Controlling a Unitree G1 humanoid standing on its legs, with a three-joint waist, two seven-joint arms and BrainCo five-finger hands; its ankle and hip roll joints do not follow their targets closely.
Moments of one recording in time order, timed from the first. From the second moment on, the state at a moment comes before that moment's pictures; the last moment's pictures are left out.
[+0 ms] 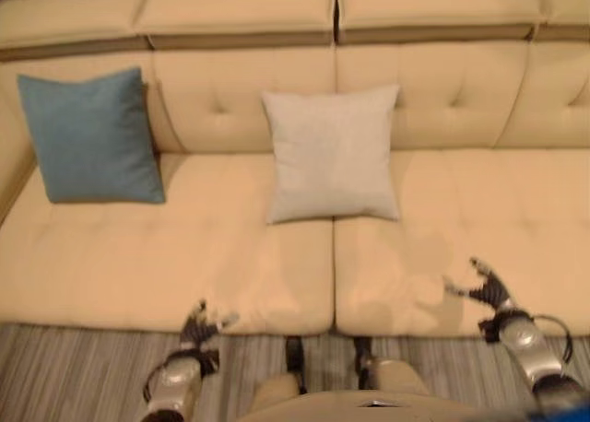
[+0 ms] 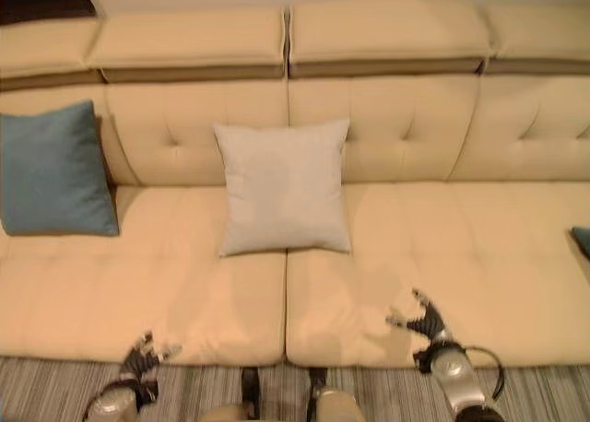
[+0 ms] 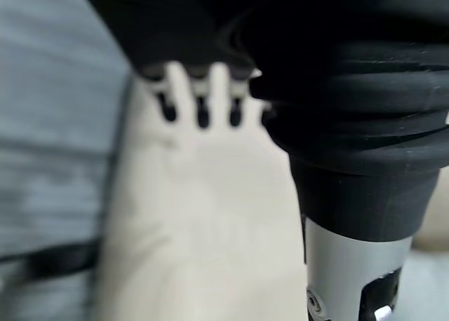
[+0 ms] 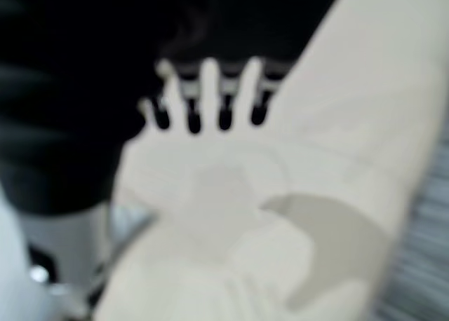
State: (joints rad) left arm 0.10 0.28 -0.13 1.04 -0.26 -0.17 0.09; right arm 0.04 -0.48 0.18 0.89 -0.03 -0.18 -0.10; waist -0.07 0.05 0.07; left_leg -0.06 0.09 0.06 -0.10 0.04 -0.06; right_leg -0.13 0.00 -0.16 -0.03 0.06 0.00
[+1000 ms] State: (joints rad) left arm 0.01 0.25 -0.16 1.22 -0.13 -0.12 0.05; right arm -0.02 -0.29 0.21 1.26 -0.04 -0.09 -0.07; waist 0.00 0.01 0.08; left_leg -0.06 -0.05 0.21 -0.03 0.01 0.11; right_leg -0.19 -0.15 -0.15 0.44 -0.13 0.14
